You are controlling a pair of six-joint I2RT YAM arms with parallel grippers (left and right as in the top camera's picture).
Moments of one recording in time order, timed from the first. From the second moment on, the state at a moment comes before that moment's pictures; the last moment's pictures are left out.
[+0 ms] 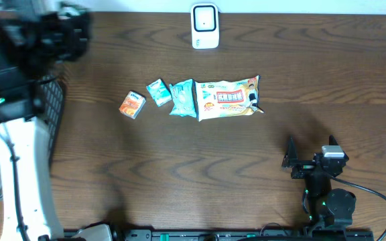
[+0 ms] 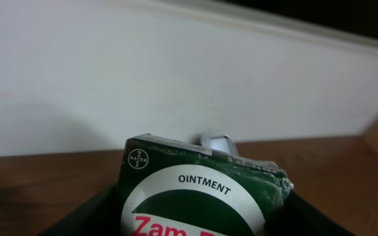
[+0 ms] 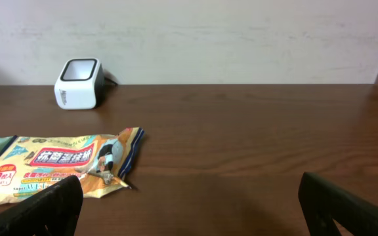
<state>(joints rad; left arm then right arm) 0.23 1.40 1.40 -0.29 0.64 -0.12 0.00 0.01 0.01 -0.07 -0.01 0.02</state>
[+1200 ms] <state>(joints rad) -0.09 2.12 1.40 -0.22 0.15 -0.12 0.00 0.01 0.01 -0.07 -0.01 0.02</state>
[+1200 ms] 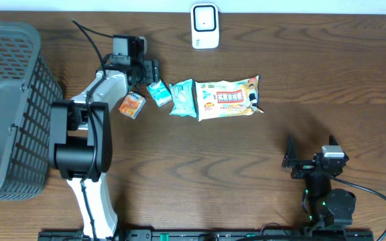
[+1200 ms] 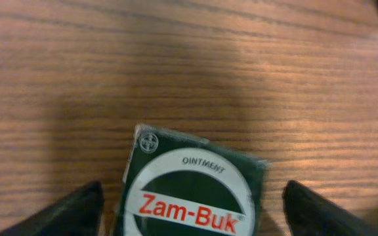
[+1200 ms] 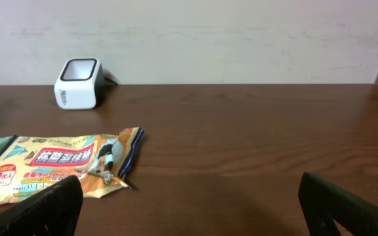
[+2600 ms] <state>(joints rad) -0.09 1.07 1.41 -1.48 0.15 -0.15 0.00 0.01 0.01 -0.07 -0.01 0.02</state>
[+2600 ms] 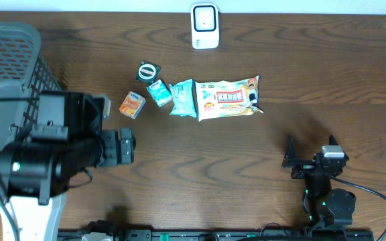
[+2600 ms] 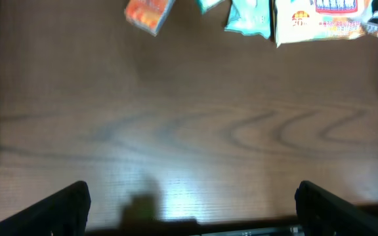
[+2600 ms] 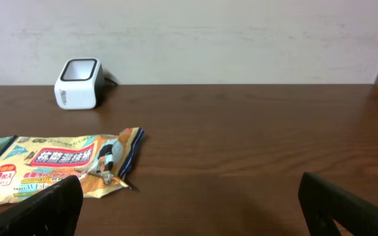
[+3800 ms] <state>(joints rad) -0.09 0.73 1.41 -1.56 0.14 -0.15 0.00 0.01 0.01 0.24 -0.45 0.70</state>
